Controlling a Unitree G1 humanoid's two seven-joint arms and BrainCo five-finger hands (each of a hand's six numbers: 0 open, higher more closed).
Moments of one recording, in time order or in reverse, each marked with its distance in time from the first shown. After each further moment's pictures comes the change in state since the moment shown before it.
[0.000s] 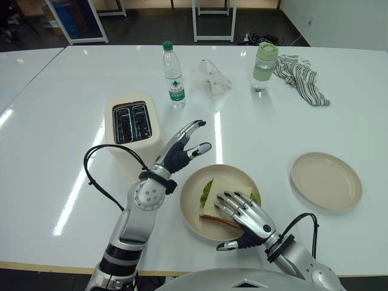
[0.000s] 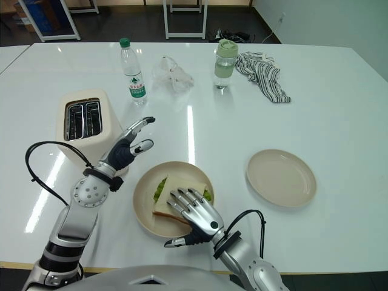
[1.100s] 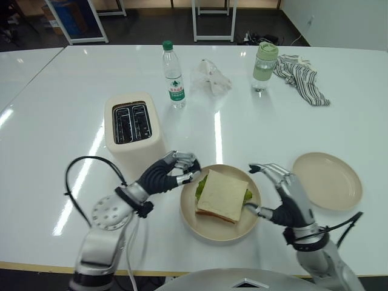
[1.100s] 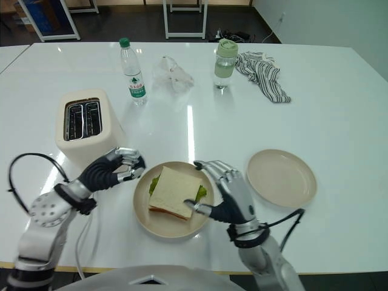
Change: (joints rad) left arm 0.250 0.267 0.238 -0.235 -0.479 -0.106 -0.415; right arm 0.125 -0.019 -0.382 -0.239 0.615 -0.144 -0.120
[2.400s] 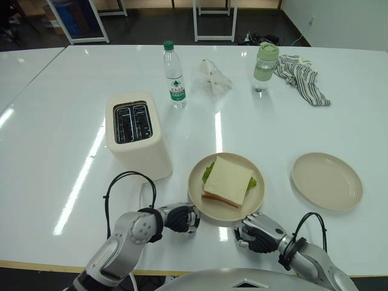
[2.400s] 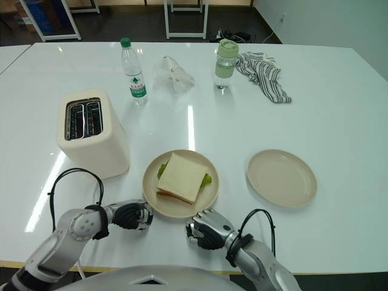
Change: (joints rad) left arm -0.113 0.032 -0.472 0.200 0.668 0.212 -0.105; right arm -0.089 0.001 0.227 0.254 -0.203 0.034 0.476
